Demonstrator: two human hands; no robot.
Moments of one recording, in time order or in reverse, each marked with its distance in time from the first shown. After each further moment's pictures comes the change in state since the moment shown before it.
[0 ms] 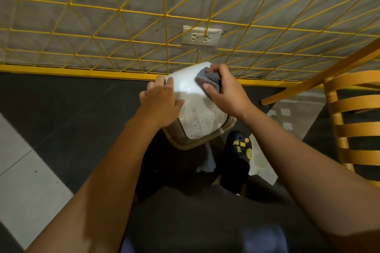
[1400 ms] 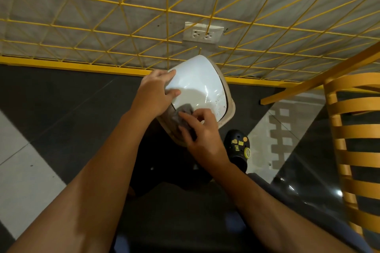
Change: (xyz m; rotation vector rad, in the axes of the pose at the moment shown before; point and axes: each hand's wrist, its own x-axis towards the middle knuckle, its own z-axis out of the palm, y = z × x) left_hand 0.016 -0.021 0.010 -0.392 0.172 0.067; right_hand -0.086 -0.009 0.072 -0.141 0.163 -0.248
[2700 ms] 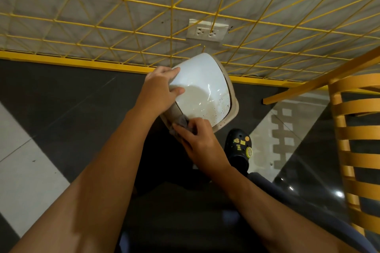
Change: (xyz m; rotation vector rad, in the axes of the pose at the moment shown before) left_hand 0.001 0.001 0.000 -0.049 0.005 -0.009; right_hand -0.013 -0.002 0.003 -0.196 -0.123 -0.159
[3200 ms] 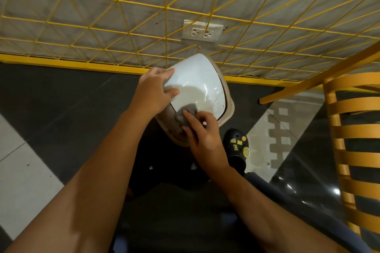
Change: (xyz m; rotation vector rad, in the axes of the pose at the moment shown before) left_hand 0.000 0.003 -0.001 0.031 -0.001 -0.009; right_hand 0.001 0.013 0.007 0.115 0.185 0.153
